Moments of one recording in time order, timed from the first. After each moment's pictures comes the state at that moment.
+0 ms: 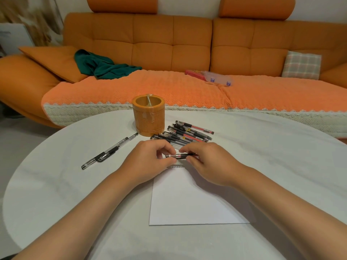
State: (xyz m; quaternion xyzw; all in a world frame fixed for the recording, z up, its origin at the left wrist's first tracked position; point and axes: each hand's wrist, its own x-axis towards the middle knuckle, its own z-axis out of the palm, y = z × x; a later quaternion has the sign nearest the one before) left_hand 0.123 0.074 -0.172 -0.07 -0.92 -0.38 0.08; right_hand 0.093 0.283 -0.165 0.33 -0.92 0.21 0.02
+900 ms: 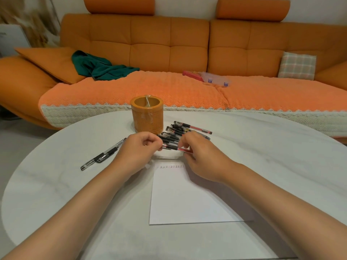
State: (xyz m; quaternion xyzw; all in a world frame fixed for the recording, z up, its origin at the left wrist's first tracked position) left_hand 0.120 0.065 -0.158 0.06 -0.84 -0.54 0.06; right_hand 0.082 0.275 -0.174 0.33 -0.90 0.26 0.05
